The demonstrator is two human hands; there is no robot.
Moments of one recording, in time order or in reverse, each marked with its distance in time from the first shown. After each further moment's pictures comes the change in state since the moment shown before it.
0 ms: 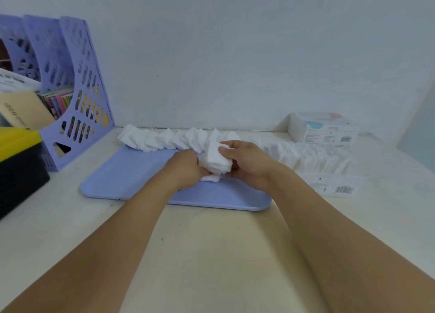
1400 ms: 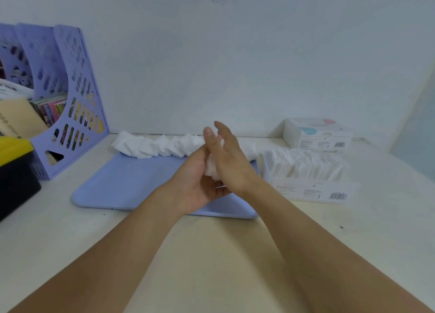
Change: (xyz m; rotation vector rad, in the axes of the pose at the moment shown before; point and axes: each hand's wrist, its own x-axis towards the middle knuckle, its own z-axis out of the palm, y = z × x) left_hand -0.023 0.048 0.017 -1.482 -0.398 -0.085; right_hand -0.030 -0.014 0.035 -0.393 0.147 -0.324
